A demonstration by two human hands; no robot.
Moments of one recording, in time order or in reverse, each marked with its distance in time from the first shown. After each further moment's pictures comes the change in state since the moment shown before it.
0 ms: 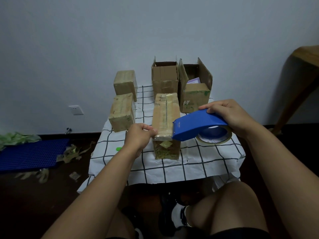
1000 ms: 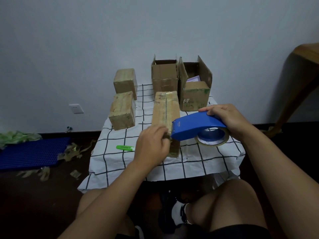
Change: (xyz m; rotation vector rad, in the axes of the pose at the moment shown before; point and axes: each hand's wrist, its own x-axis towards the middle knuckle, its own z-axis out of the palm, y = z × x) left_hand -0.035 -0.025 0.025 0.568 0.115 0.871; right_hand -0.003 0.020 0.006 0.054 0.038 0.086
